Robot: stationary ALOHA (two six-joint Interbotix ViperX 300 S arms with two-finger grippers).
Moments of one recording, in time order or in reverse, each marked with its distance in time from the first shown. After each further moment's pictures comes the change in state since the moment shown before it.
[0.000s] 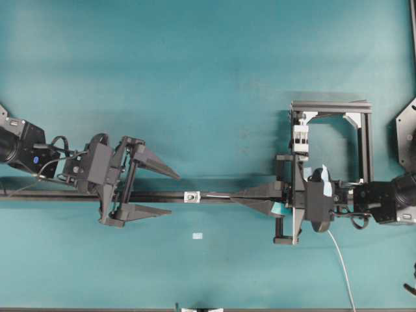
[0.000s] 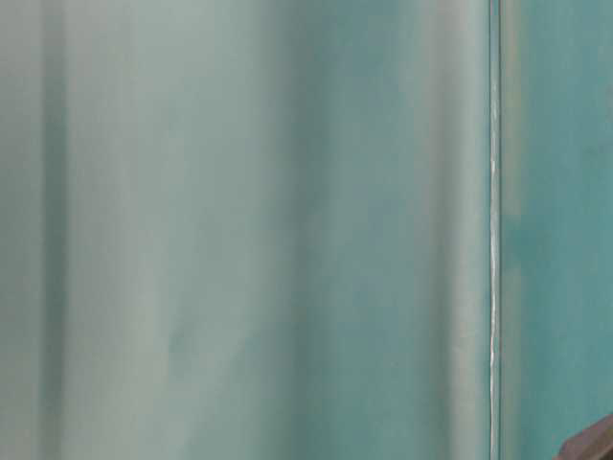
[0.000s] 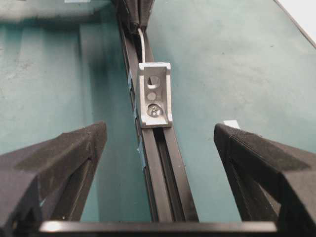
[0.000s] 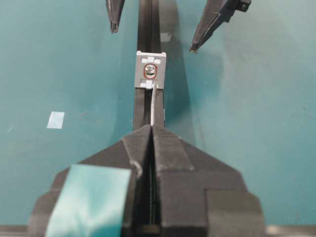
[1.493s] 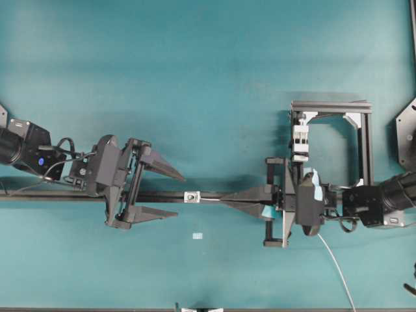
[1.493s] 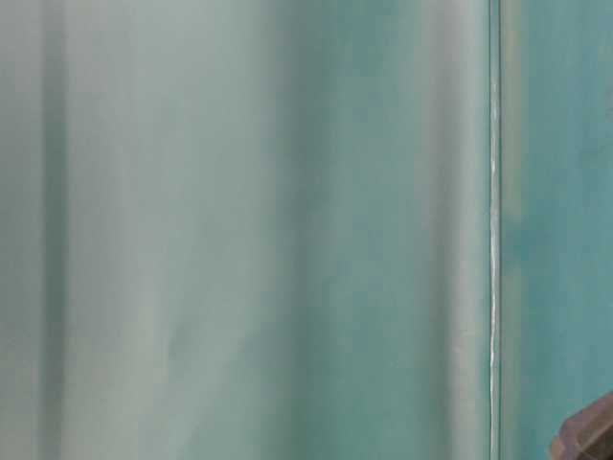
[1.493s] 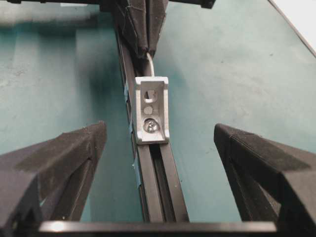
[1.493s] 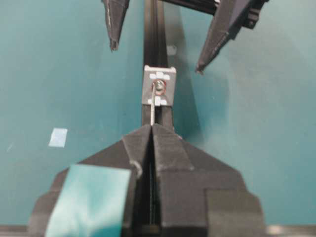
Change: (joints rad) left arm 0.000 0.000 -0.040 0.002 0.046 -0.012; right arm -0.015 0.054 -0.067 0.000 -0.015 -0.012
